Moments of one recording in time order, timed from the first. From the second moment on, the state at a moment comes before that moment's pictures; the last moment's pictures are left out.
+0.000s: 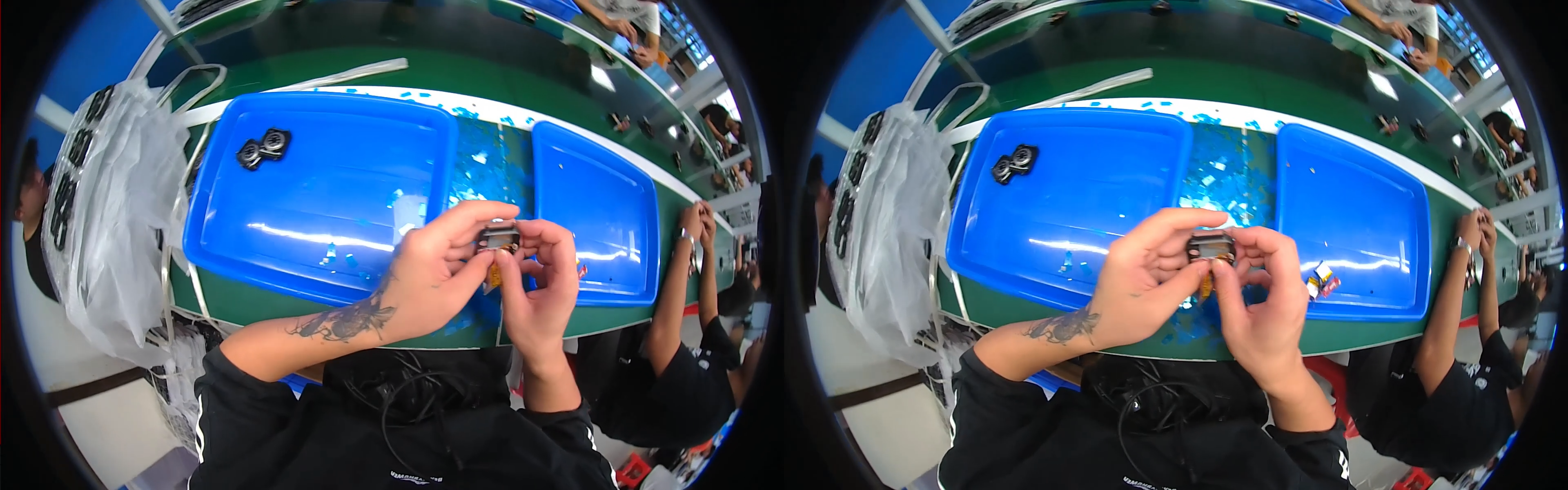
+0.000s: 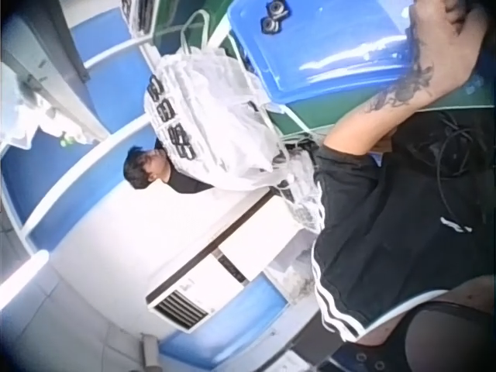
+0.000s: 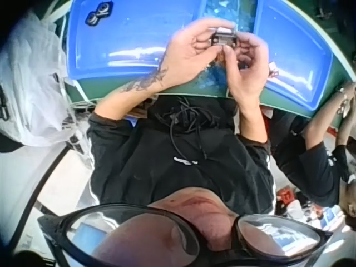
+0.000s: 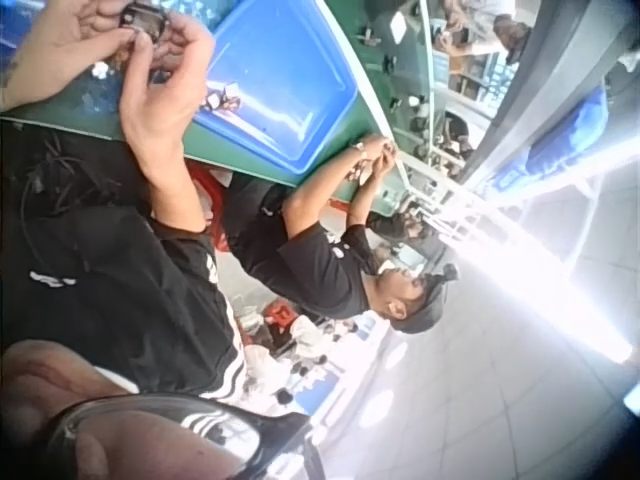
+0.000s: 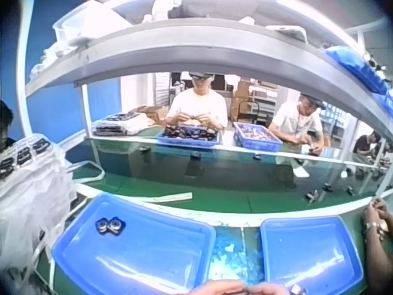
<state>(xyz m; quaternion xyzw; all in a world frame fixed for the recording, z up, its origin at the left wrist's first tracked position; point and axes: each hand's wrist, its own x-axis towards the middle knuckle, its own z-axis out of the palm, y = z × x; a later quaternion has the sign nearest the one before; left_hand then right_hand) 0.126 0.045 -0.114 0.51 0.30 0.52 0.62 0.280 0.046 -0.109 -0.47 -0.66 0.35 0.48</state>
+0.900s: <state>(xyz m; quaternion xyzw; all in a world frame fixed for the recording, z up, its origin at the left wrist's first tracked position) 0.018 0.087 -0.077 0.40 0.47 0.54 0.56 0.383 0.217 -0.062 -0.39 -0.87 0.23 0.18</state>
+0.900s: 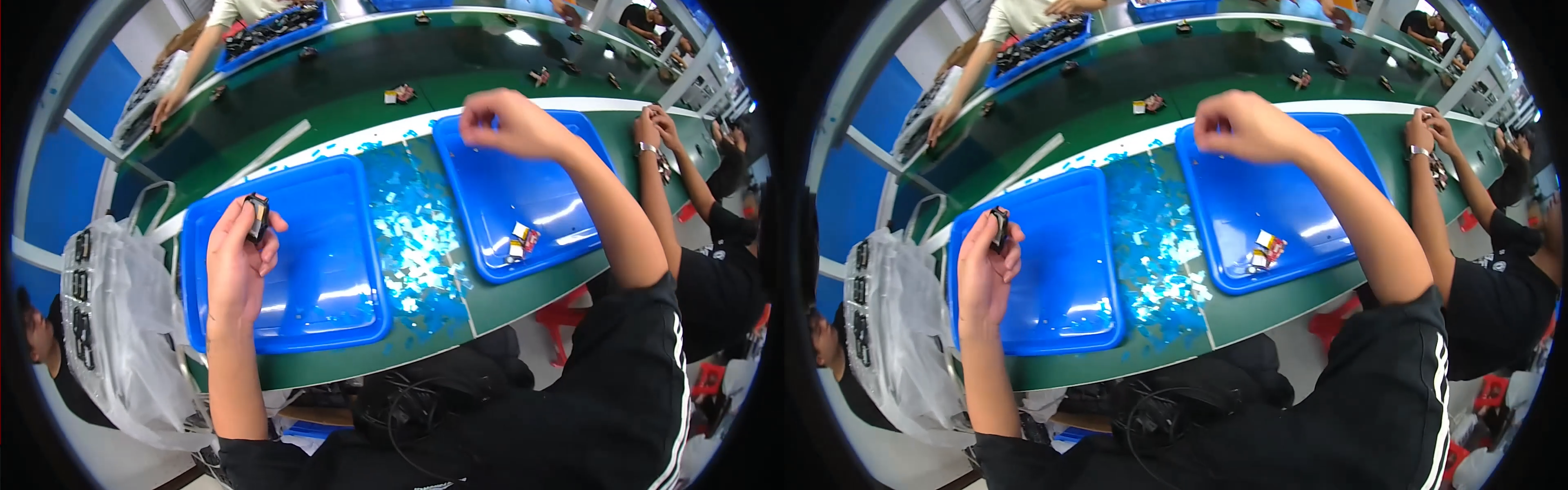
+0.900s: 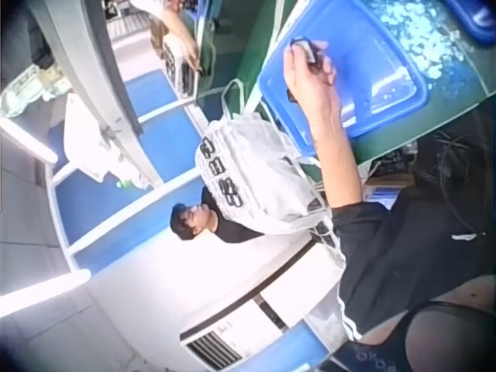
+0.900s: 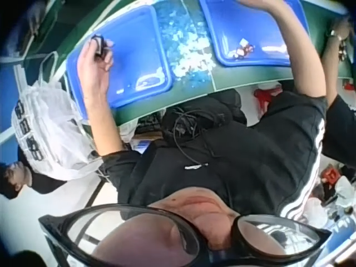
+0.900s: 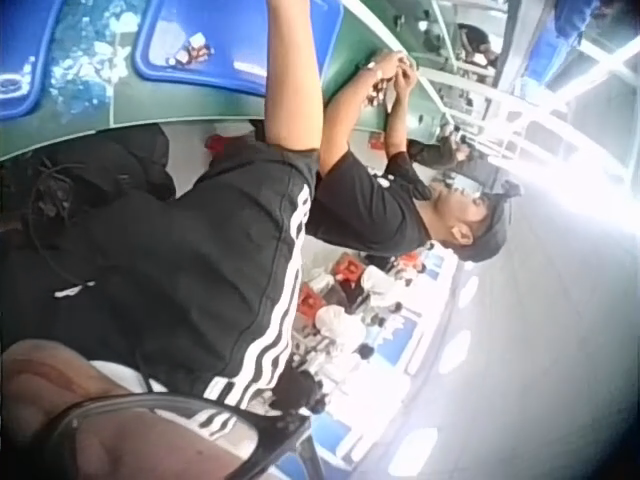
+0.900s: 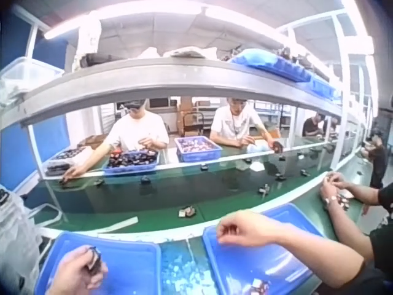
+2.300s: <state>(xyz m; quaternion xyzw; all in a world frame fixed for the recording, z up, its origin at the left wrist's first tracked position) 0.122 0.059 -0.100 0.77 0.39 0.44 0.26 0.331 0.065 -0.076 -0.41 -0.63 0.57 0.34</state>
